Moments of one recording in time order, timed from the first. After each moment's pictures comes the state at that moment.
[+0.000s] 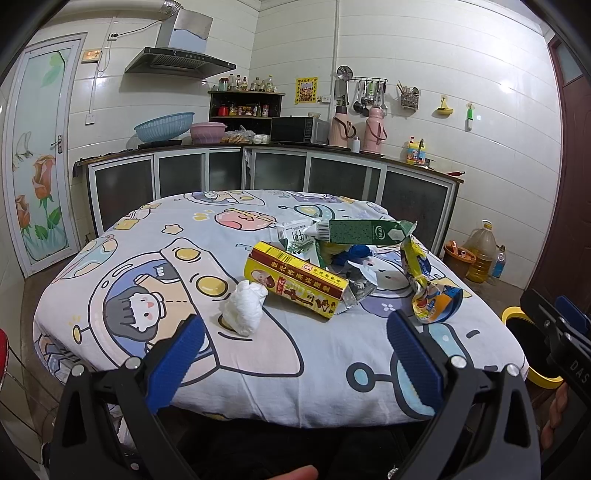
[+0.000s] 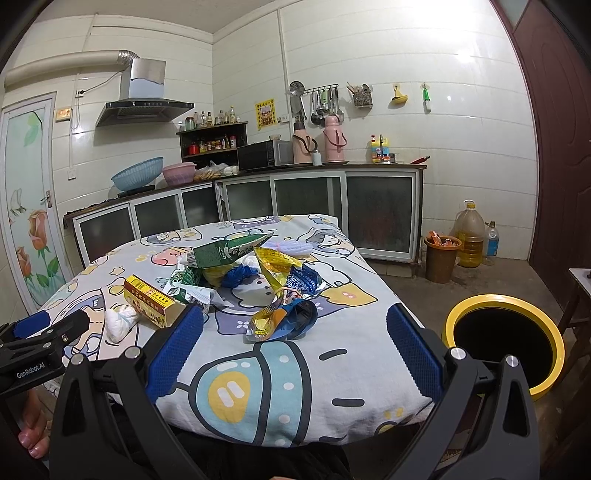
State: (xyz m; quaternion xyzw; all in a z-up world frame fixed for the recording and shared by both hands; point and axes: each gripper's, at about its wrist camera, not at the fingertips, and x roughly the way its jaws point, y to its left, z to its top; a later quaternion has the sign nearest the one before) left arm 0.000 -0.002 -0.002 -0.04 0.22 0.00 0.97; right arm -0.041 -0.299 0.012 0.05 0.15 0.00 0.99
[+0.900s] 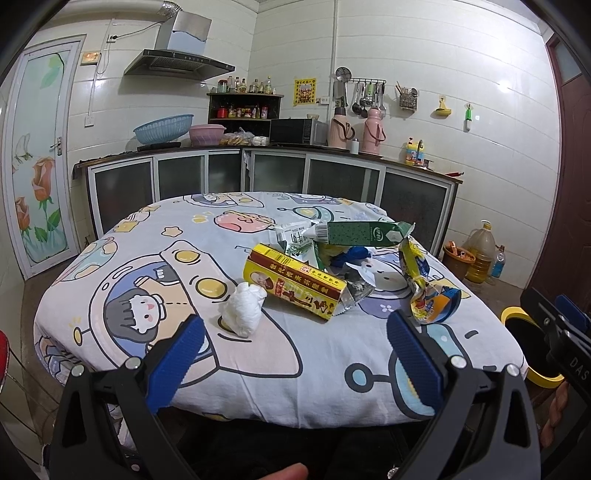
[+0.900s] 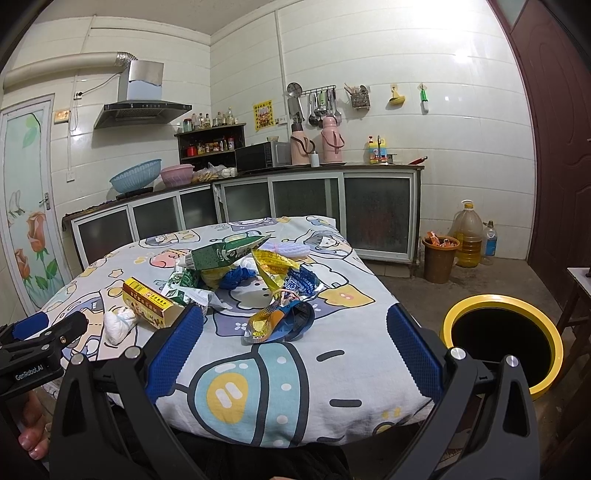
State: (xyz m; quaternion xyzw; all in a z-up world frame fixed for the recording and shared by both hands) left arm -0.004 -0.007 0.001 -0.03 0.22 0.00 0.97; right arm -0.042 -0.301 0.014 0.05 0.15 0.00 0.99
